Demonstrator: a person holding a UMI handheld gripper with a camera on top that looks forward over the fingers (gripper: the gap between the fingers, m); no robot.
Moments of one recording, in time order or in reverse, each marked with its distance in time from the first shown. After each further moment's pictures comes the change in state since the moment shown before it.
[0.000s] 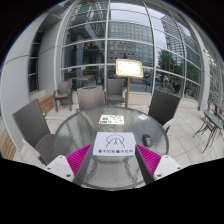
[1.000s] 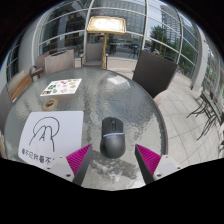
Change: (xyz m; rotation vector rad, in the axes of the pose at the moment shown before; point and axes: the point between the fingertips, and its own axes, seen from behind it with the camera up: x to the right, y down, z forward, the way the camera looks) arm 0.237 0.127 0.309 -0.349 0.146 0.016
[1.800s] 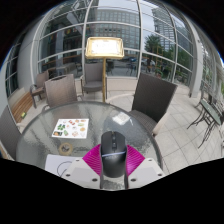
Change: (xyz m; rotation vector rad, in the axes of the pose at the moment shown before) arm -0.031 -0.170 -0.063 0.171 -0.009 0.066
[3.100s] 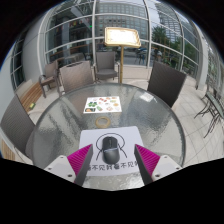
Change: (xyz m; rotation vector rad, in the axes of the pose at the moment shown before) arm -0.160 0.102 -0.081 -0.119 -0.076 -0.002
